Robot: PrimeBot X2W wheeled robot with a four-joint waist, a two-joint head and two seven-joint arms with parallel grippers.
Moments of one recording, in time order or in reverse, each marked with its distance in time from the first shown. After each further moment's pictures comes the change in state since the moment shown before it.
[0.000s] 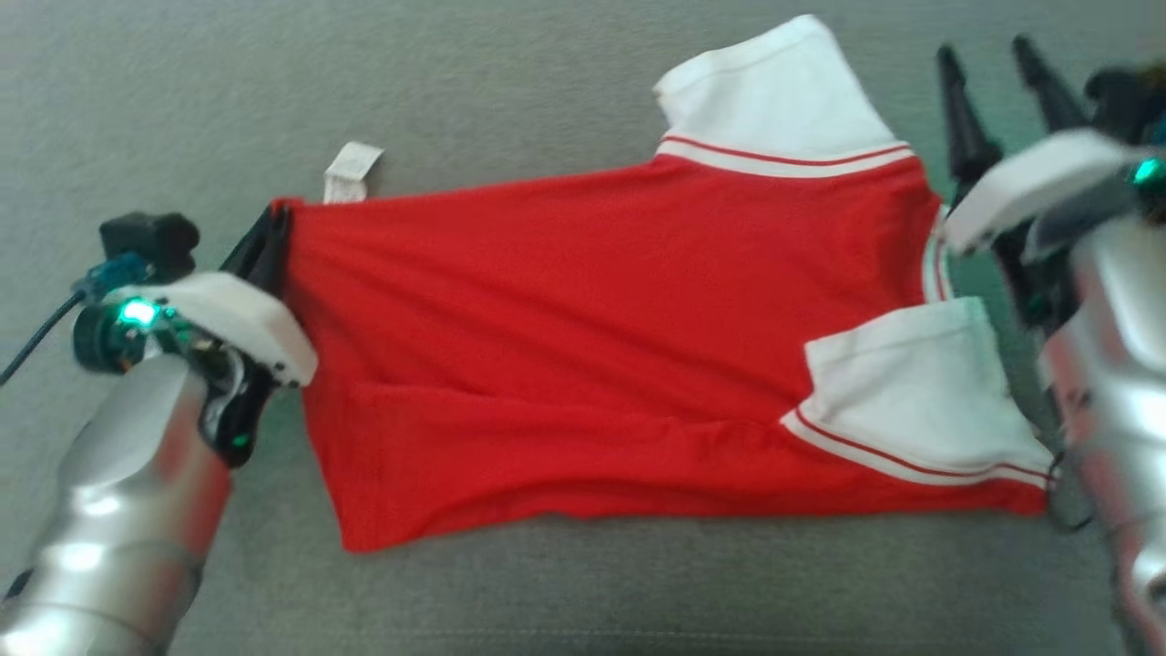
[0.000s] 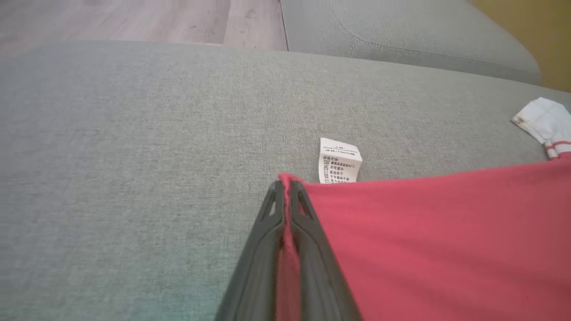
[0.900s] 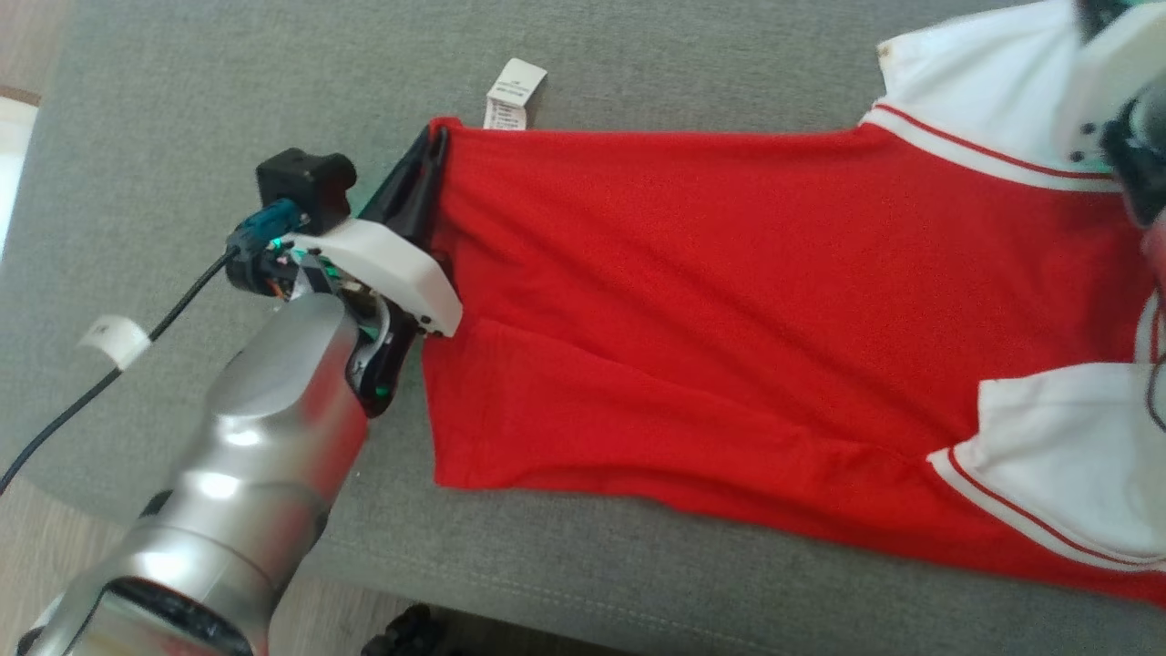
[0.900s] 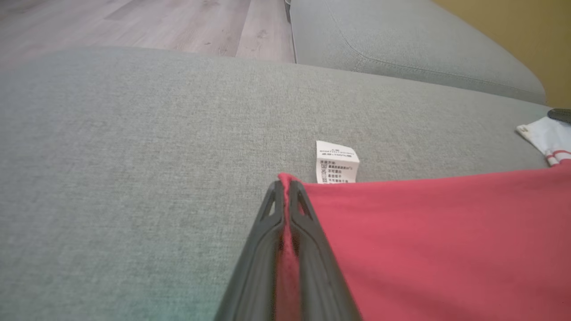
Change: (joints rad) left arm -0.150 -0.197 -0.160 0.083 -0.019 -0.003 -0.155; right arm -0.313 -0.080 0.009 0.357 -0.150 0.000 0.236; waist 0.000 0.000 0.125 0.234
